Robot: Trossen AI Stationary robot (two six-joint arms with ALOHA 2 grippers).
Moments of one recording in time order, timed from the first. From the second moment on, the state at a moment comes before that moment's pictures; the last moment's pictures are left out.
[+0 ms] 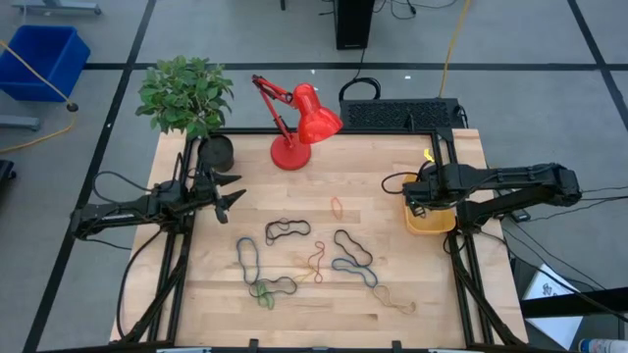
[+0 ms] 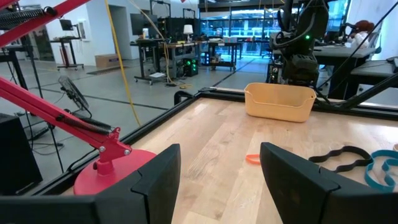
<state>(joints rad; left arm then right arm) 0.12 0.04 0.03 0.00 -0.24 -0.01 -0.06 1.10 0.86 -1.54 0.28 1.18</state>
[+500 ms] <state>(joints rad) 0.12 0.04 0.03 0.00 -0.24 -0.01 -0.01 1.04 0.86 -1.36 0.28 1.03</state>
